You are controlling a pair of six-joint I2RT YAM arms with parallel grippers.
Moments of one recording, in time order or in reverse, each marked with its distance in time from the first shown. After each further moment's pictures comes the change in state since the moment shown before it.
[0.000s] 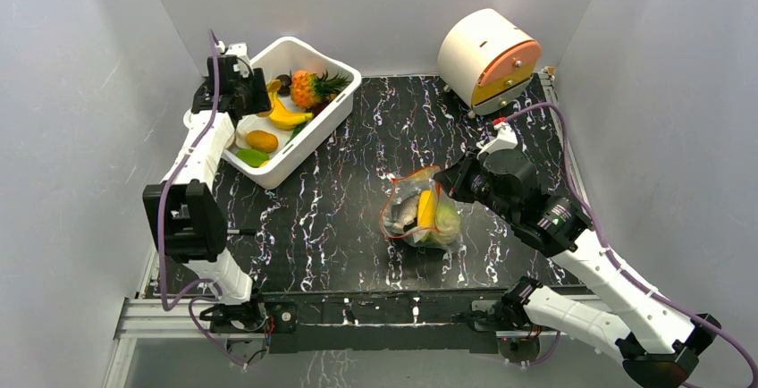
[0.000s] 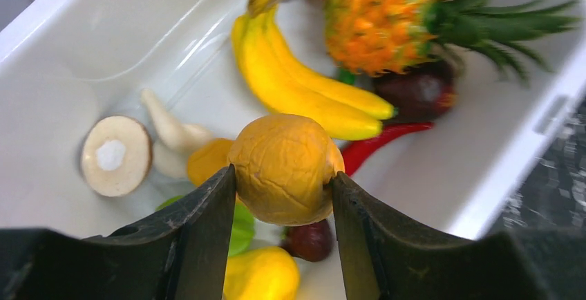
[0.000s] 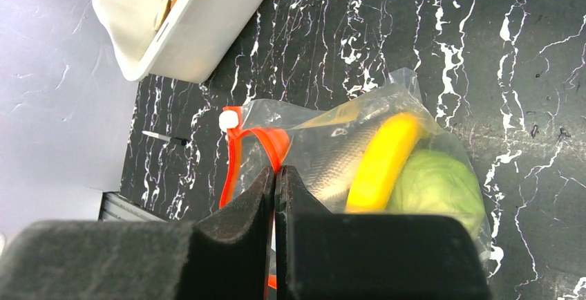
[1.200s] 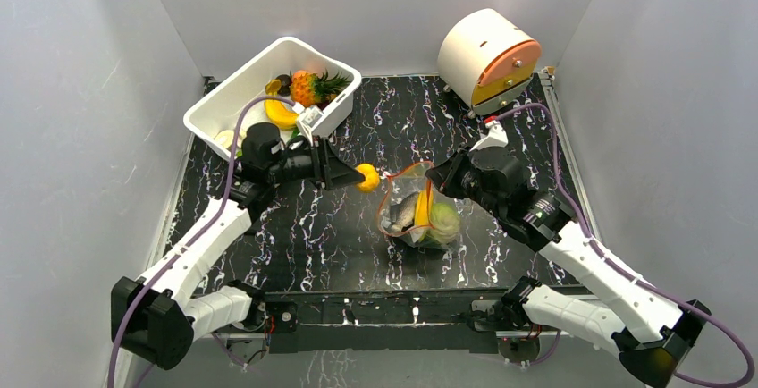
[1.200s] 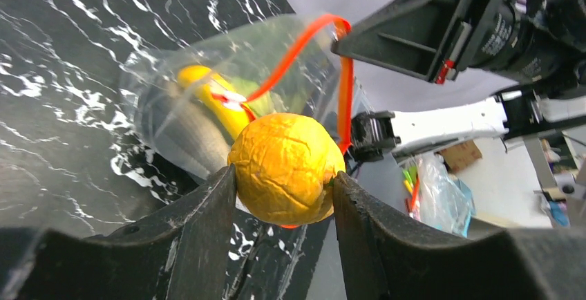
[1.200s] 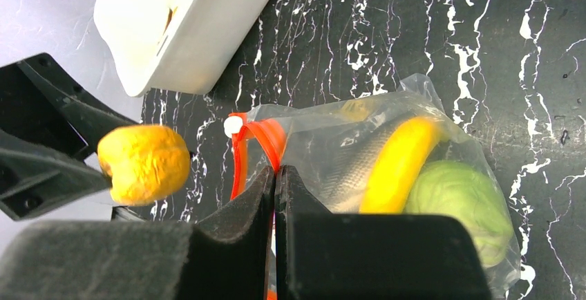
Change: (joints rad) left arm -0.398 -0.624 -0.631 0.356 0.838 -0.499; right arm 0.000 0.056 -0.039 0.097 0.013 0.052
